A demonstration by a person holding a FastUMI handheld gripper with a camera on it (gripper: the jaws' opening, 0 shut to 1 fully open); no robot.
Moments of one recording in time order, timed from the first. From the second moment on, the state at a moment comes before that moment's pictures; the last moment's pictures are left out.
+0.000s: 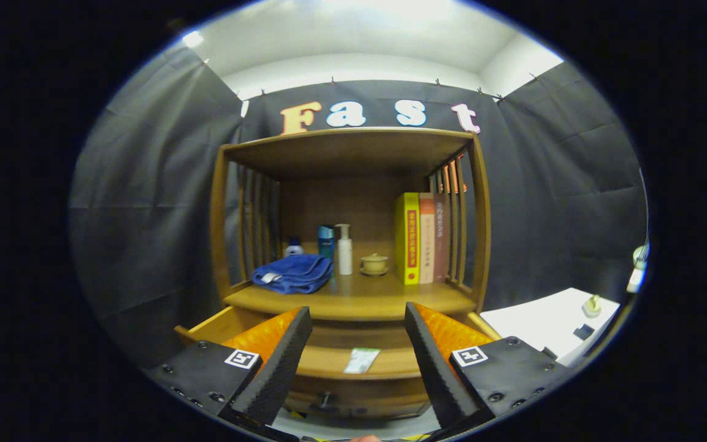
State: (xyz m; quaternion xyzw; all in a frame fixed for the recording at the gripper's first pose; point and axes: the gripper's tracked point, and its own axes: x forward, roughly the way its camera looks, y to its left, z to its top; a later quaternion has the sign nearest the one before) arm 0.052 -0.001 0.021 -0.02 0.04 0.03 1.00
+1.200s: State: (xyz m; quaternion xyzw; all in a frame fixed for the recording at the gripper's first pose) arm 0.157 0.055 -0.233 0.03 0.61 0.00 0.80
